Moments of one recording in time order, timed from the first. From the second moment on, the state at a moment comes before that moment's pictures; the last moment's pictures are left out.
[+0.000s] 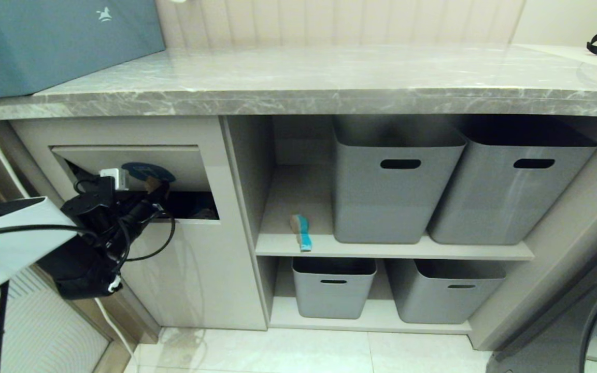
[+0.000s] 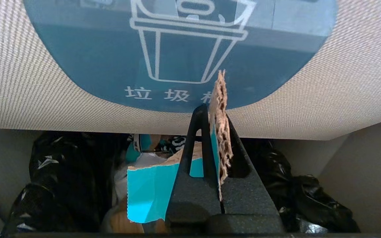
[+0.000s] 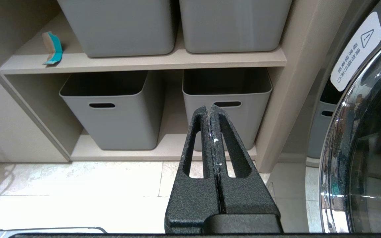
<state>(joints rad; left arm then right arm) 0.09 2.35 -1.06 -1.52 -0.27 -0.15 0.00 0.00 0.00 0.00 -0.03 0.05</state>
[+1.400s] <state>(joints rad) 0.08 2.11 -0.70 -1.52 -0.21 -0.15 0.00 0.00 0.00 0.00 -0.03 0.05</state>
